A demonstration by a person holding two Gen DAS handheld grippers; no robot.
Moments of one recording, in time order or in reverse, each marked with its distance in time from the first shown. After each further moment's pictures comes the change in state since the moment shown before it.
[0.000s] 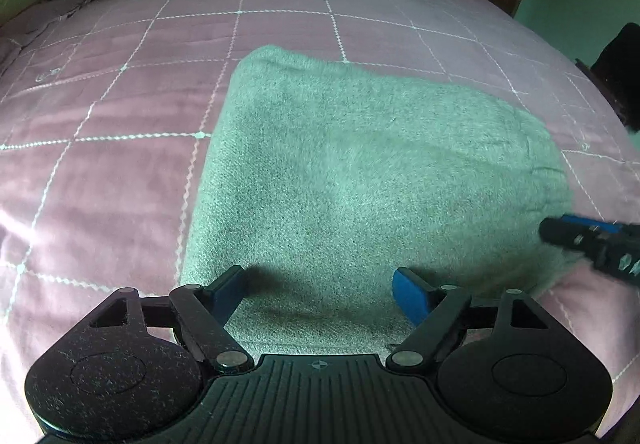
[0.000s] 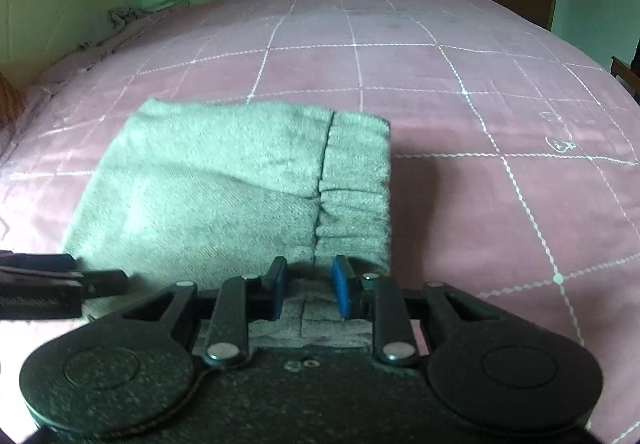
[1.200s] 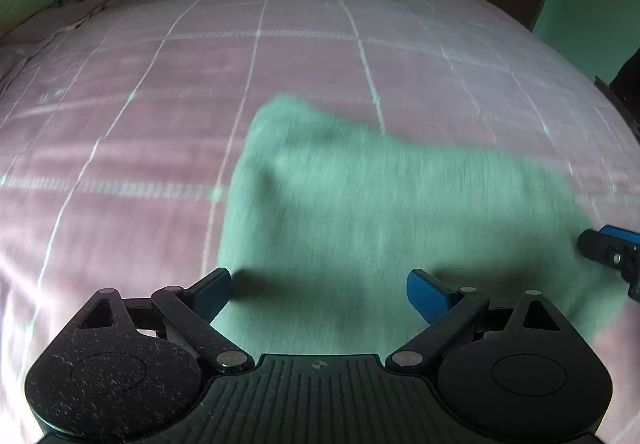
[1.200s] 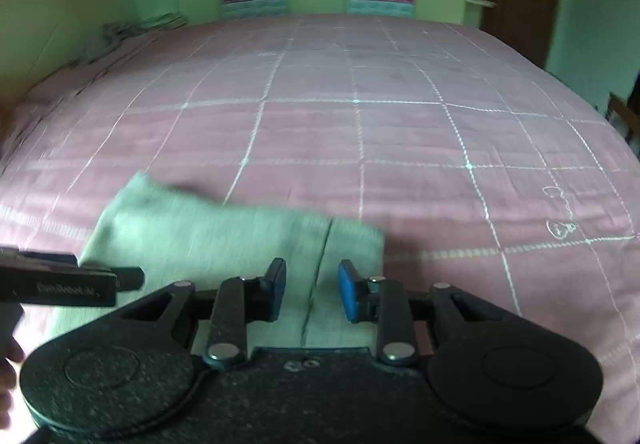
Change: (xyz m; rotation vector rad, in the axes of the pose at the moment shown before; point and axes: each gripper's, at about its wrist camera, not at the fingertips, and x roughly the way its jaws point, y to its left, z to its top) left arm 0.017 0.016 0.033 -0.032 -0.010 0.036; right arm 0.002 0.011 0.049 -0.066 -0.059 -0.050
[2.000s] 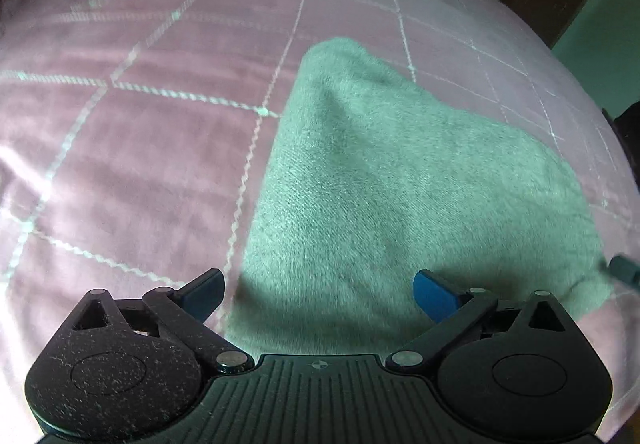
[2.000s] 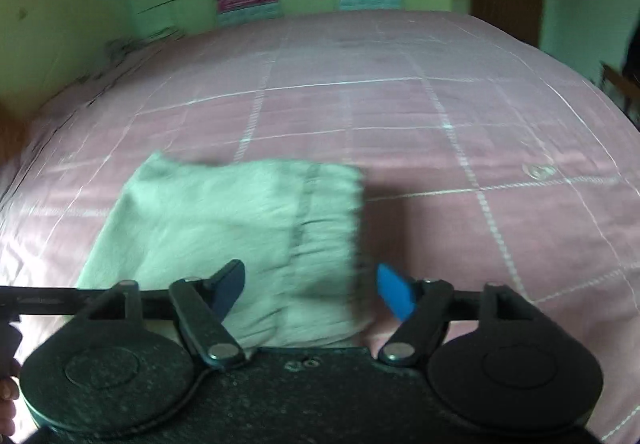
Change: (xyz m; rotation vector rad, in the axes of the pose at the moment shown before) left arm 0.002 0.044 -0.026 -0.191 0.101 -0.091; right arm -0.034 -0.034 -0.035 0.125 -0.004 0.040
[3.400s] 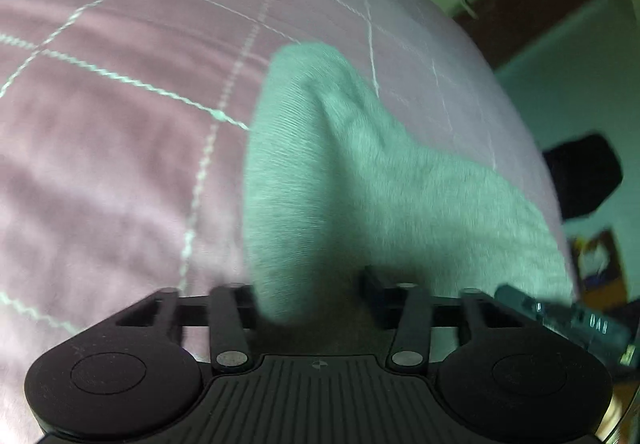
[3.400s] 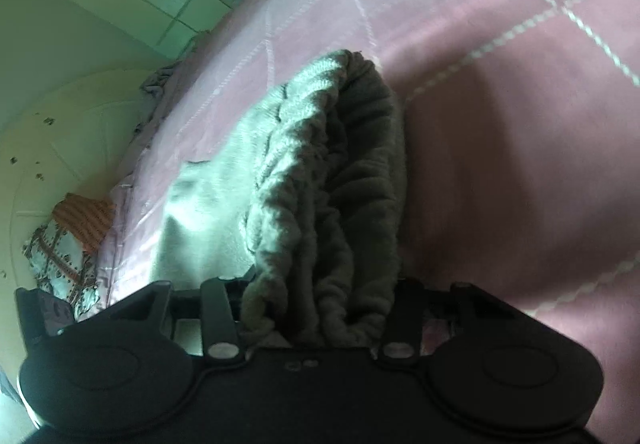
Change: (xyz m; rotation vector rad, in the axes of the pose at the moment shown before) left arm 0.022 0.029 0.027 -0.115 0.002 -0.293; right arm 0.083 -0.045 -0.020 0.420 0.193 0.471
